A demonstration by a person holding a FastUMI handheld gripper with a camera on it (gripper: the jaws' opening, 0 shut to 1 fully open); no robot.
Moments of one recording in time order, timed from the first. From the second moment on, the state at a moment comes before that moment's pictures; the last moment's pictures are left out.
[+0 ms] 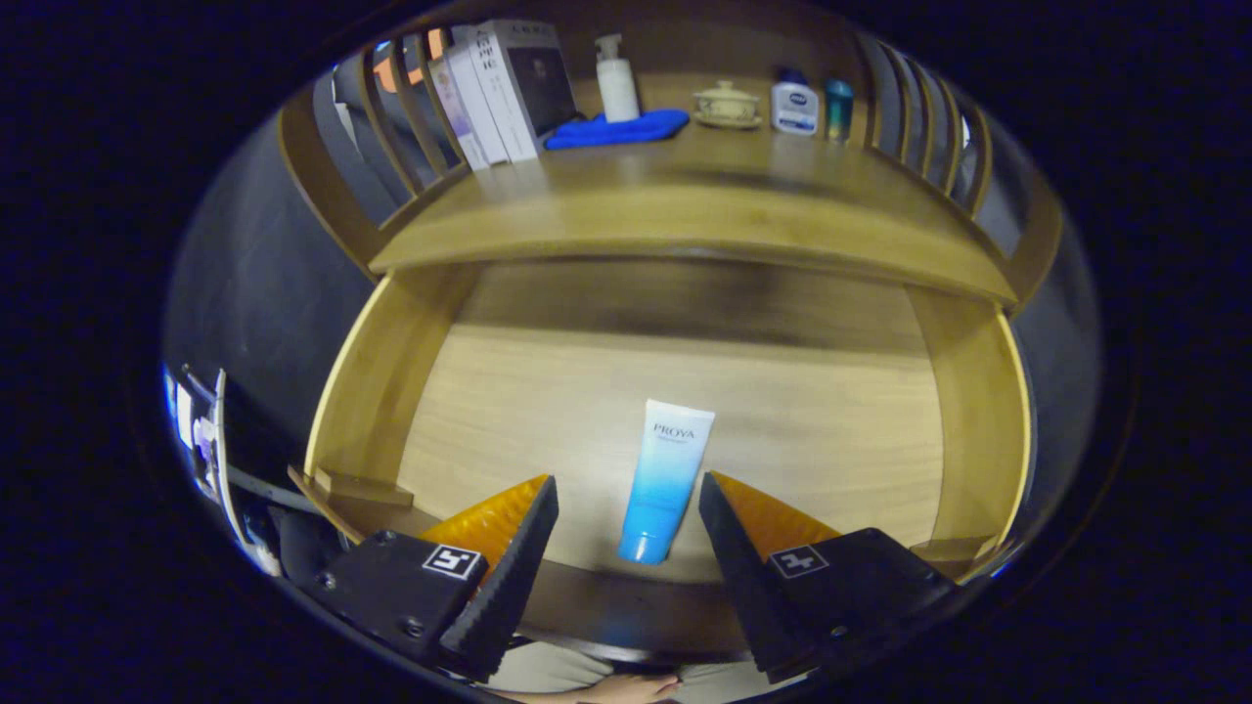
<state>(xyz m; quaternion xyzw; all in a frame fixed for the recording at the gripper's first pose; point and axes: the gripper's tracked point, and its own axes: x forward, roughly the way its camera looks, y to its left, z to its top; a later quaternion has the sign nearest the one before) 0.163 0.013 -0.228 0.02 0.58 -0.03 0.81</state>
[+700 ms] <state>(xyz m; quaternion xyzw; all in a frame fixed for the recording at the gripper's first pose) 0.169 -0.007 -0.277 0.03 0.67 -0.10 0.73</state>
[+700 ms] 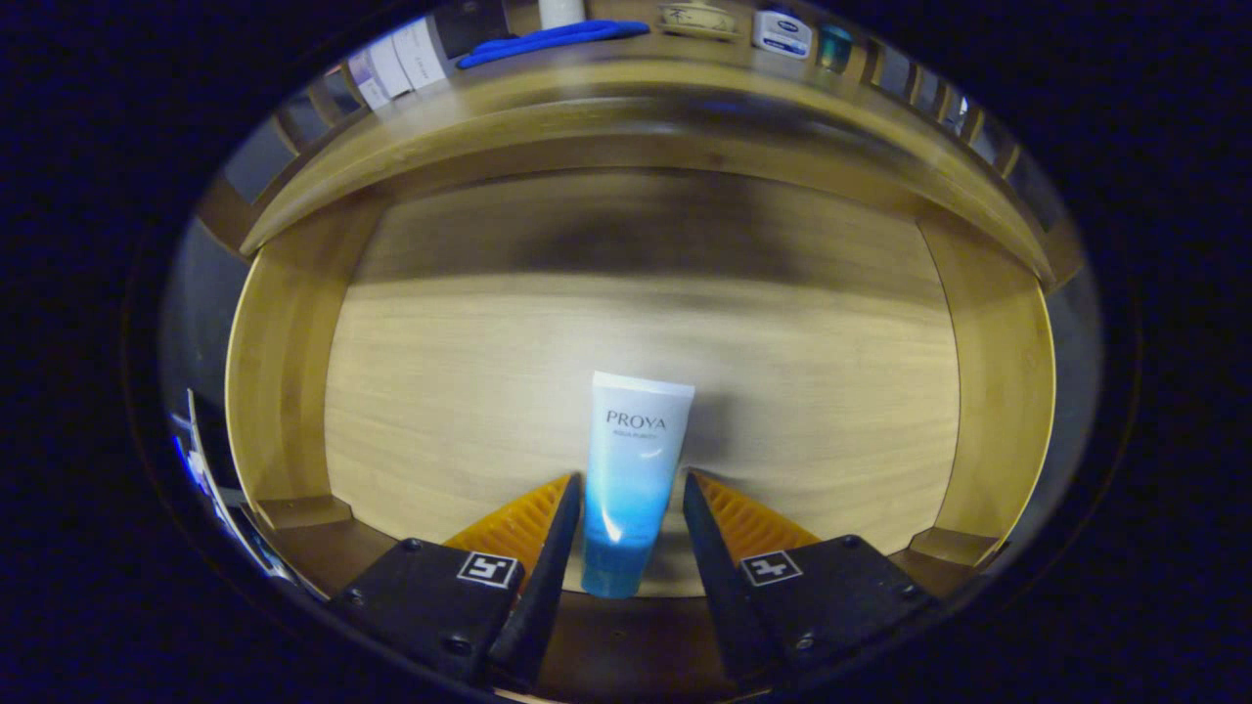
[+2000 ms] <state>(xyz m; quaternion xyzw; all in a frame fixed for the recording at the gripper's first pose) 0.220 -0.004 -0.146 -0.01 0.57 -0.07 0.82</state>
